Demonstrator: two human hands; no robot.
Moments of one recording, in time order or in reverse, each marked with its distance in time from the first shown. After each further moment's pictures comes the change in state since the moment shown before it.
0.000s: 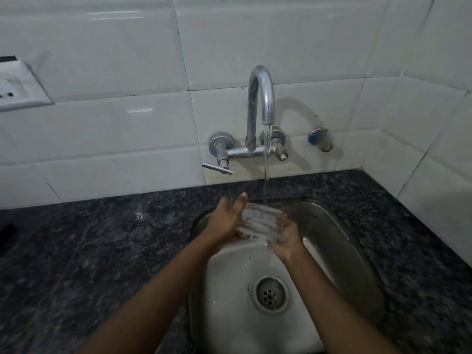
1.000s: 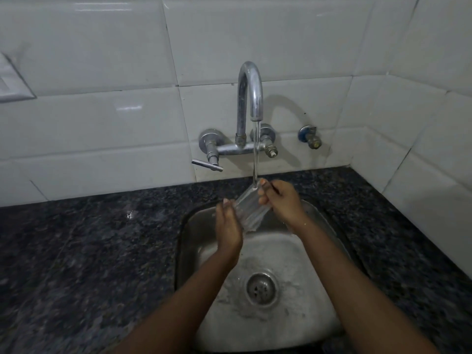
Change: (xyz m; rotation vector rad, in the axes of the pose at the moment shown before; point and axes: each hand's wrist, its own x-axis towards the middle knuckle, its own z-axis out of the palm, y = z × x) left_hand 0.004 -0.038 0.053 -0.299 0.301 0.159; right_hand -0.035 -0.056 0.039 -1.184 -0.079 -0.699
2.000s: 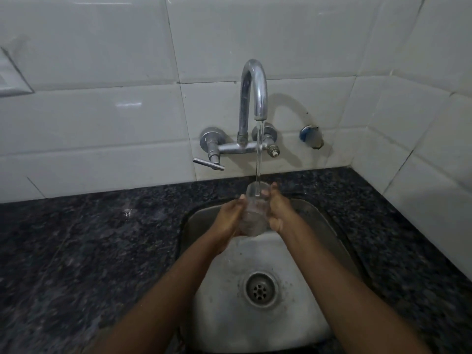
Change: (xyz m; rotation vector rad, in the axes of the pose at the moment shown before) left_hand 0.020 0.028 -0.015 -0.033 -0.459 -0.260; right_hand 0.022 0.013 0.030 0.714 0.069 0.601
